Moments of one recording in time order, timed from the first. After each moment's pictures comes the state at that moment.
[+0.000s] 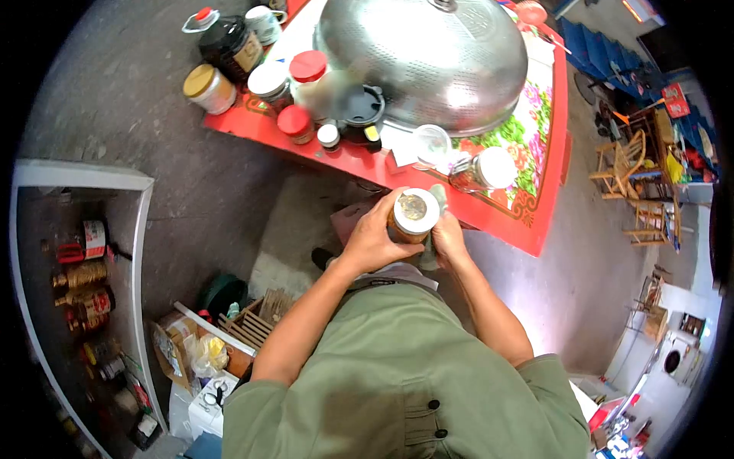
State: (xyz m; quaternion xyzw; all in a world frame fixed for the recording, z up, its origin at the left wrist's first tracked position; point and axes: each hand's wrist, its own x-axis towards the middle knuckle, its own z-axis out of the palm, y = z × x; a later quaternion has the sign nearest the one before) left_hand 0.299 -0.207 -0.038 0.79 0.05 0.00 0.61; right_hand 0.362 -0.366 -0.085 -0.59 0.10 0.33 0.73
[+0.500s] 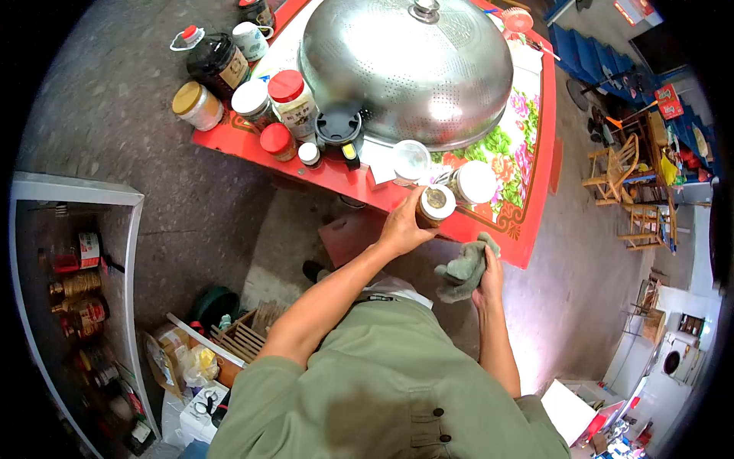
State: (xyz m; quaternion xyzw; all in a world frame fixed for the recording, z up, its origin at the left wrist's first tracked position) left_hand 0.376 -0.282 -0.108 0.80 0.04 0.04 0.60; right_hand 0.358 -0.506 -0.091 -0.53 0.23 0.16 0.80
